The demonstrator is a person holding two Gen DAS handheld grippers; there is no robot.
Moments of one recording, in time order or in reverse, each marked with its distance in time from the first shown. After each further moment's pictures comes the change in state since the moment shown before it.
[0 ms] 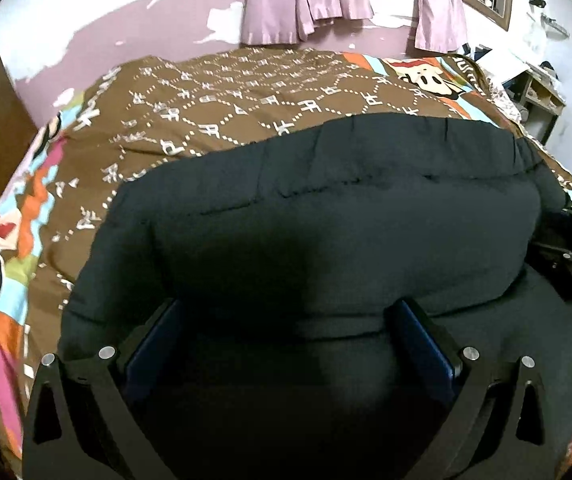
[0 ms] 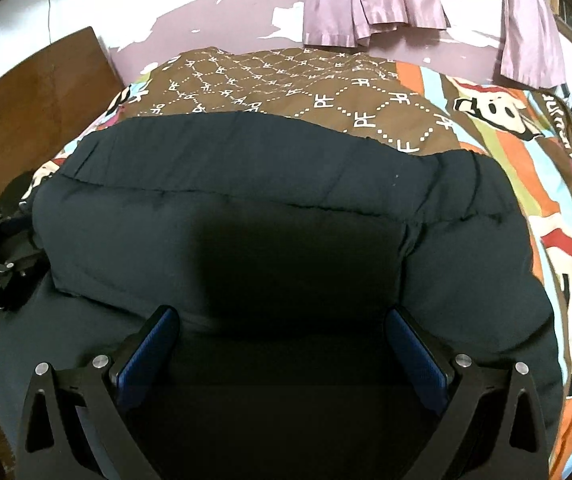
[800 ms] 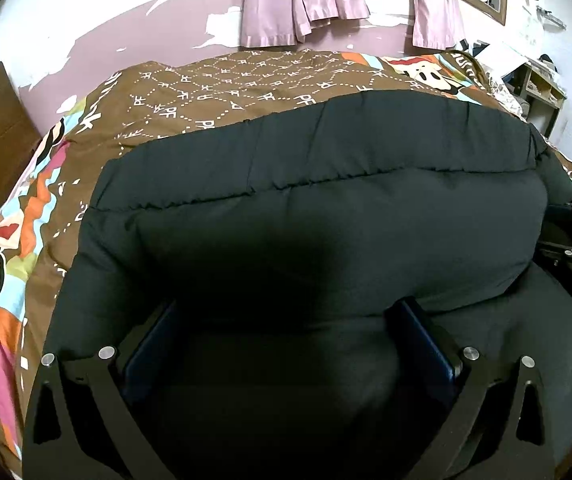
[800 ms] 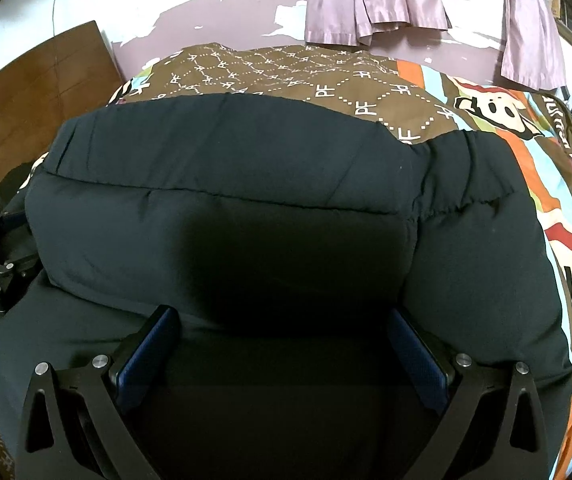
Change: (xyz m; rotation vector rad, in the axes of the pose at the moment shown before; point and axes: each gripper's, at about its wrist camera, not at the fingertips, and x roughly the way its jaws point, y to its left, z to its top) left arm 0.004 -0.015 -0.014 0.027 -0.033 0.041; right arm 0.007 0.005 -0.015 -0.028 -0.003 -0.025
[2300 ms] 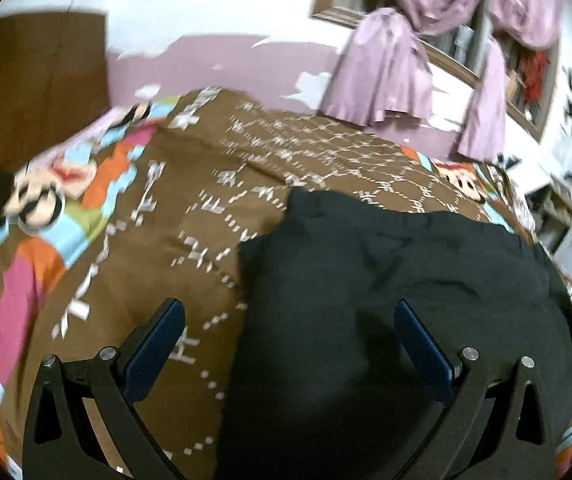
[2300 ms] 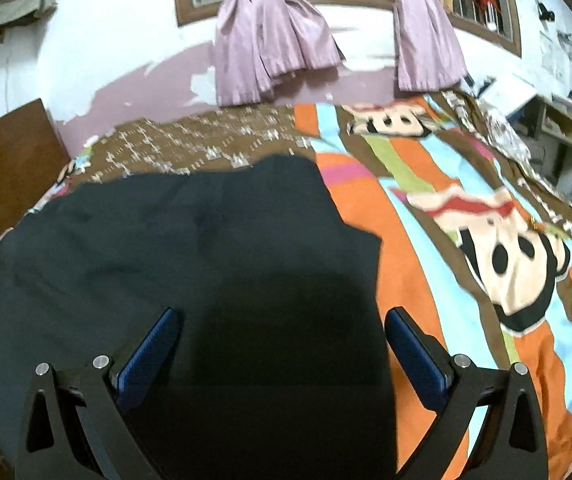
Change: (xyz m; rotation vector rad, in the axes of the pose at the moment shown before) left arm -0.079 0.106 -0.048 -0.350 -0.239 -0.015; right arm -0.076 -0.071 -0.056 0.212 -0.208 -0.172
